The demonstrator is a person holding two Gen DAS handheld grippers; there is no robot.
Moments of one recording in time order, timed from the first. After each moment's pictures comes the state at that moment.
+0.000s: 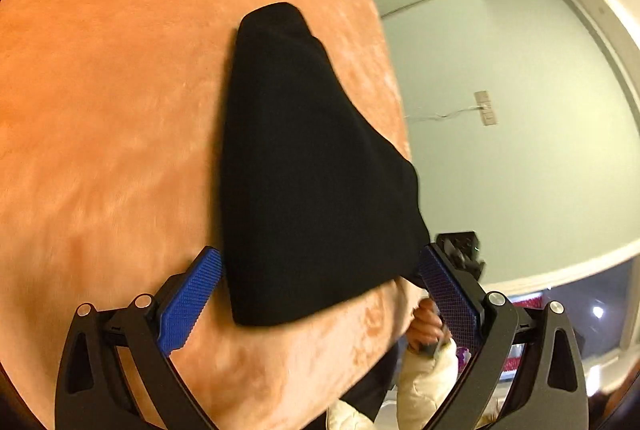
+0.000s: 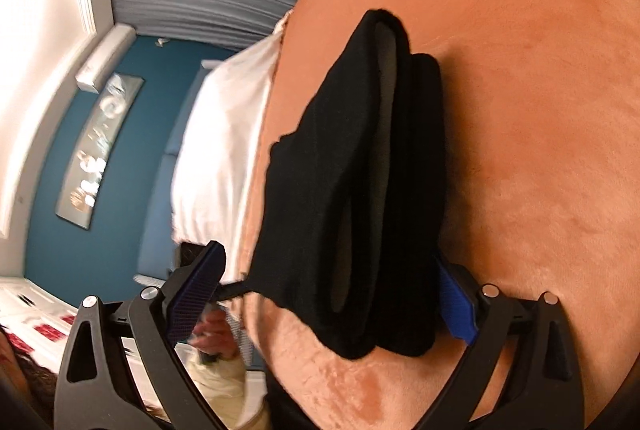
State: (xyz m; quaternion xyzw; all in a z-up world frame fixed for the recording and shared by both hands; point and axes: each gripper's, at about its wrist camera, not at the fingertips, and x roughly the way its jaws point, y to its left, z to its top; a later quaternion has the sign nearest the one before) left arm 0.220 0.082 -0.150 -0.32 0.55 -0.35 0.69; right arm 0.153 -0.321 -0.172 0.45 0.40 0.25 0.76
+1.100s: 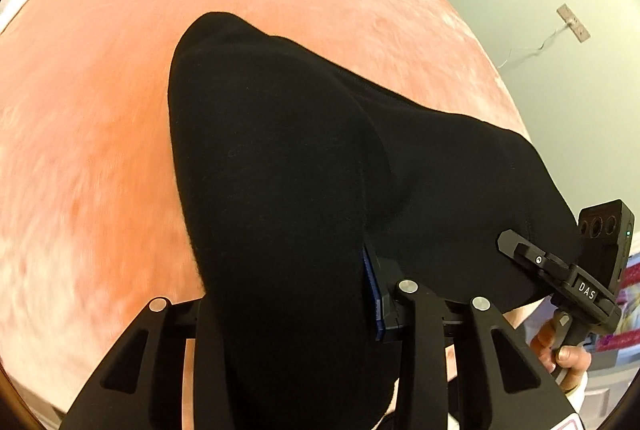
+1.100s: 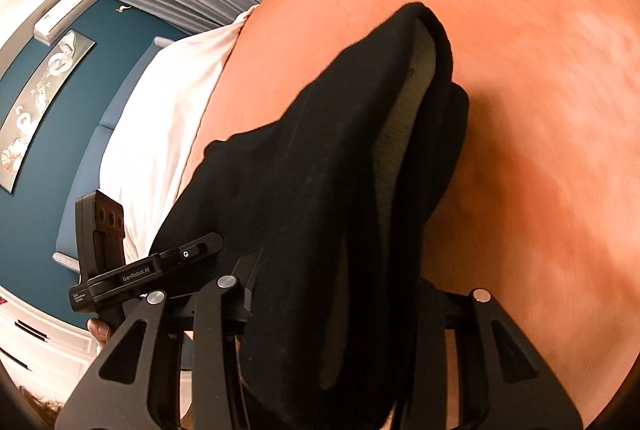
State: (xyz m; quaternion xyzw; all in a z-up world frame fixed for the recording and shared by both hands) left arm 0.153 -0.036 -0.119 -0.06 0.56 -0.21 0.80; right arm 0.083 -0.280 -0.154 0.37 0.42 0.15 0.81
